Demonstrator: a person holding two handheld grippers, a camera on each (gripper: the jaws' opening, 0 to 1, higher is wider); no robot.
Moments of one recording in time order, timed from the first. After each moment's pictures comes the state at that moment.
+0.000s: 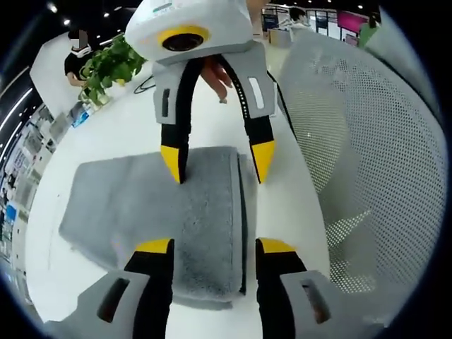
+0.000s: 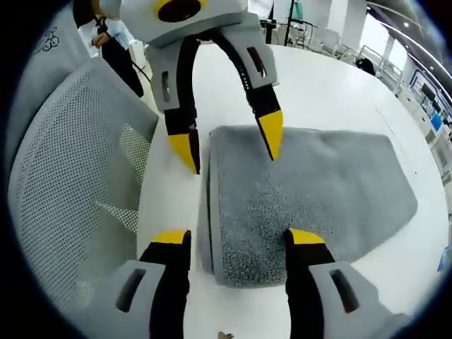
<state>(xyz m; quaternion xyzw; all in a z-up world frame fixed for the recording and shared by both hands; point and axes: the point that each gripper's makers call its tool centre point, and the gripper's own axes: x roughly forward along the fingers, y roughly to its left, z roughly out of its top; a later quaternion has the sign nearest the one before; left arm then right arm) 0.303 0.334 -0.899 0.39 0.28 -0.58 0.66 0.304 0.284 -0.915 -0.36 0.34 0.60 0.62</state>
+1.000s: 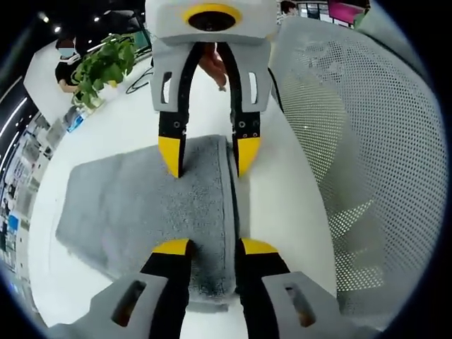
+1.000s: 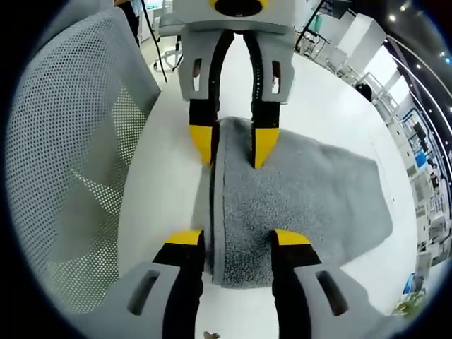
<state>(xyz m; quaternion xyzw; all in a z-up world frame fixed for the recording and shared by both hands) 0.299 0.334 -0.910 0.41 0.27 -0.58 0.66 0.300 0.284 -0.912 -0.44 0.28 0.57 0.64</state>
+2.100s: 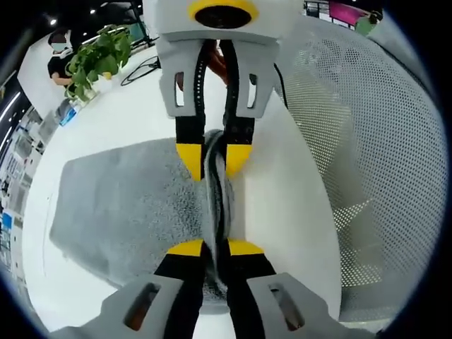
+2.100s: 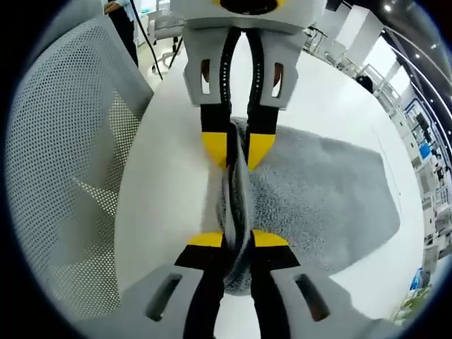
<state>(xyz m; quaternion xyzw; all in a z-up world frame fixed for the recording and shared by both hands) 0.313 0.330 -0.917 0.40 0.30 -0.59 0.63 0.313 0.290 -0.925 -0.43 0.30 0.57 0.63</state>
